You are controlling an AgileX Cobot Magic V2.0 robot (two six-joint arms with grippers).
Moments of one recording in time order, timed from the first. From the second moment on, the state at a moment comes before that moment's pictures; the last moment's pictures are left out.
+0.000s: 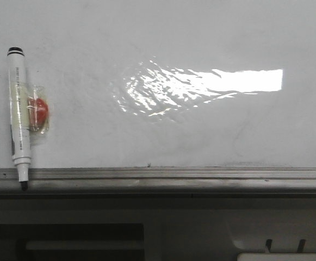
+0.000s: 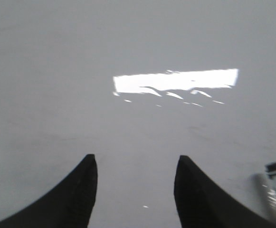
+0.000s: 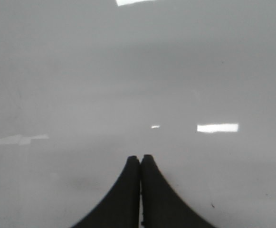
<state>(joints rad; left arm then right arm) -0.19 0.45 -0.22 0.08 -0.10 -0.12 0.05 0.47 -0.24 0.06 0.22 0.08</state>
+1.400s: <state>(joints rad) -0.82 1.07 -0.22 -0.30 -0.41 -0.12 0.05 0.47 -0.24 0.12 0.25 0.08</state>
